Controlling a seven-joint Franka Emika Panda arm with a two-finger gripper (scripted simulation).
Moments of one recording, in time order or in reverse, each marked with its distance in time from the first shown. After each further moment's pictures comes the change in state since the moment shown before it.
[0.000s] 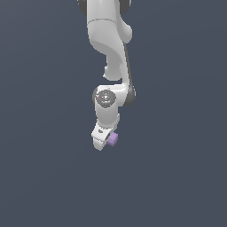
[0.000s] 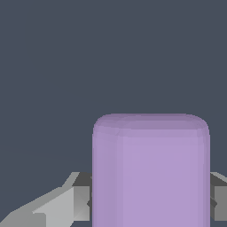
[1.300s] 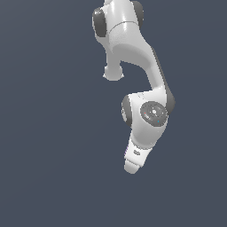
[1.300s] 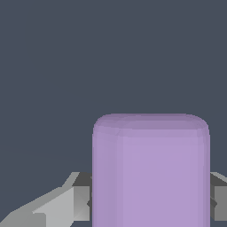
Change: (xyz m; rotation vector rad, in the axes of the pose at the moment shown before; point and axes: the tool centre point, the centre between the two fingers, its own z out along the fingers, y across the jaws) arm 0.162 0.034 -0.049 0.001 0.001 -0.001
